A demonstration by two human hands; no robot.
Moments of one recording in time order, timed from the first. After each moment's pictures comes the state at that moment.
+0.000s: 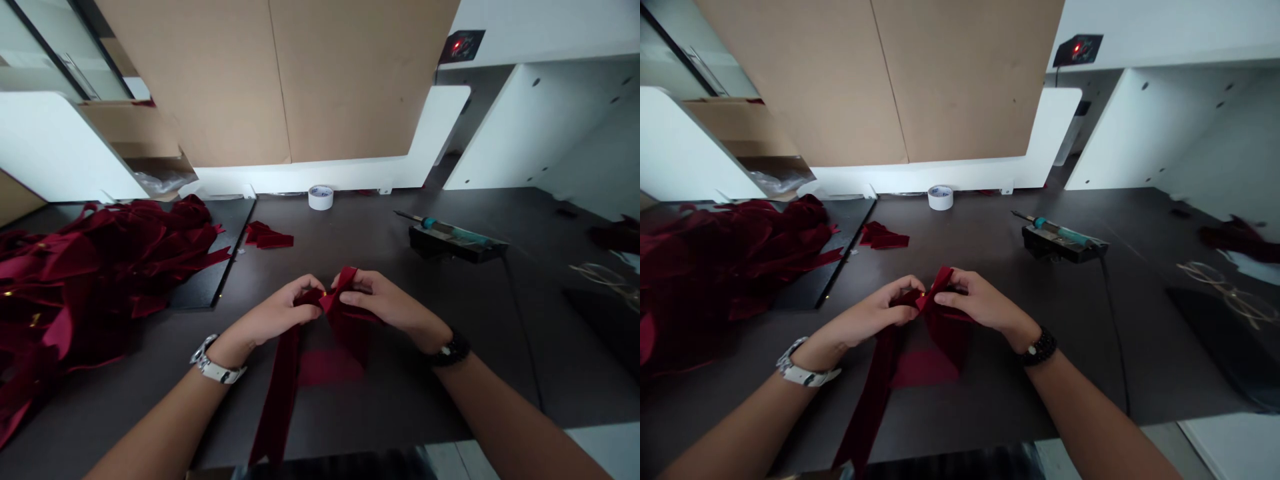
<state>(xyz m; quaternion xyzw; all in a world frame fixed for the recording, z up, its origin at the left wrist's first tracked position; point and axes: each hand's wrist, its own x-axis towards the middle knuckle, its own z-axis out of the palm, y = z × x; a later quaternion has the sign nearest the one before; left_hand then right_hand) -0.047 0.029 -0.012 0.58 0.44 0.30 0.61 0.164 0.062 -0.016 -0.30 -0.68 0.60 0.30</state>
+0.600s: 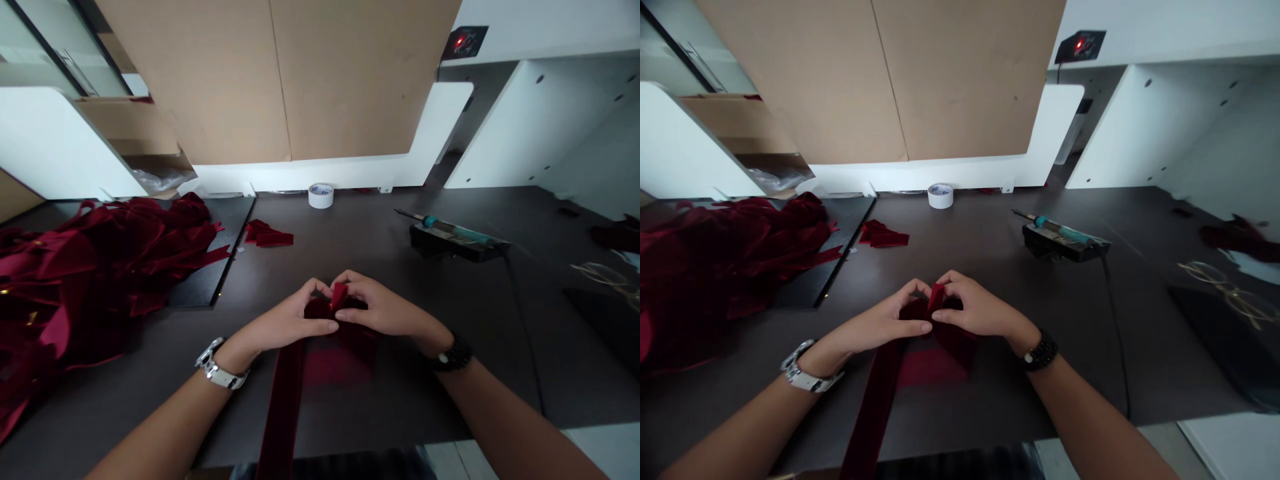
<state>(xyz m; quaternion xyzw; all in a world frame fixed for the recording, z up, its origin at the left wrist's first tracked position) -0.042 0.024 -0.021 0.65 0.39 0.26 0.59 0.167 0.064 -0.021 -0.27 -0.82 0.45 0.22</state>
